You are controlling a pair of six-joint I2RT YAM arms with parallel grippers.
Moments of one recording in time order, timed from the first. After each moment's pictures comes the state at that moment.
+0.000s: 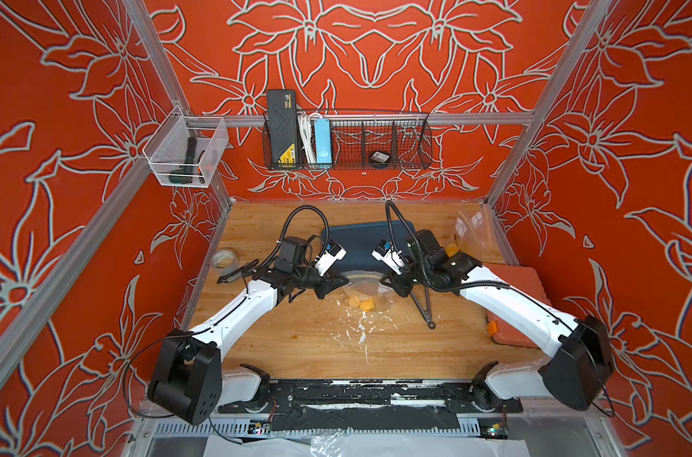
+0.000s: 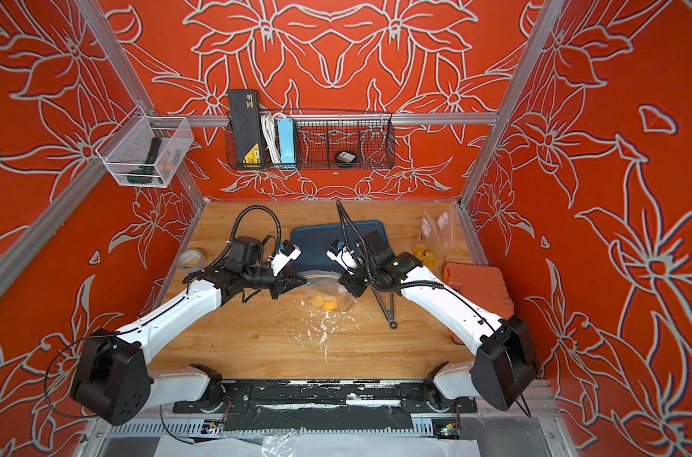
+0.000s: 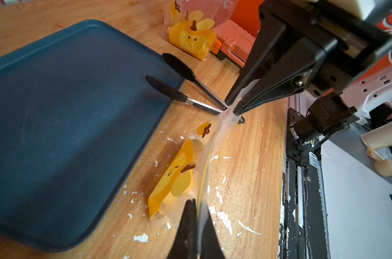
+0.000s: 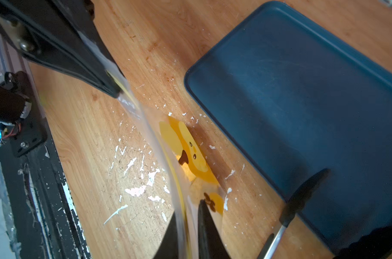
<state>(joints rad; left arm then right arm) -0.32 1.30 0.85 -0.31 0.81 0.20 0.65 1.36 1.10 -0.64 -0.33 -0.22</state>
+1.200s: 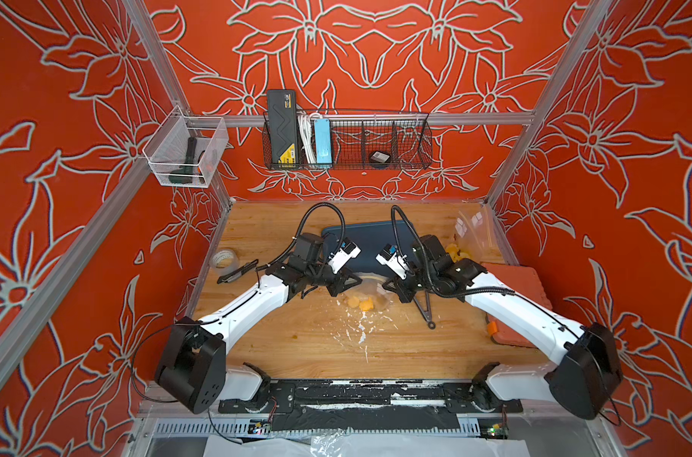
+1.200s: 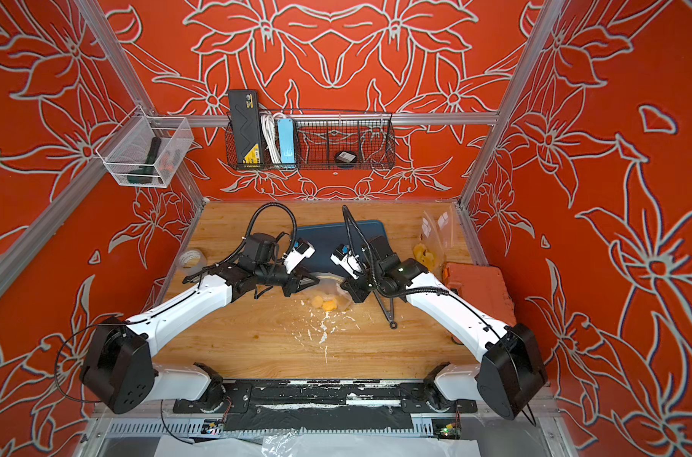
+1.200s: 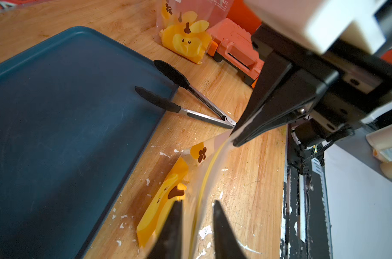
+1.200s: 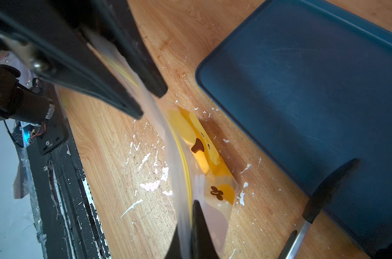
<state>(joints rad) -0.44 1.36 0.93 -0.28 0.71 0.15 0.64 1.32 1.04 -0.61 -0.42 -0.18</state>
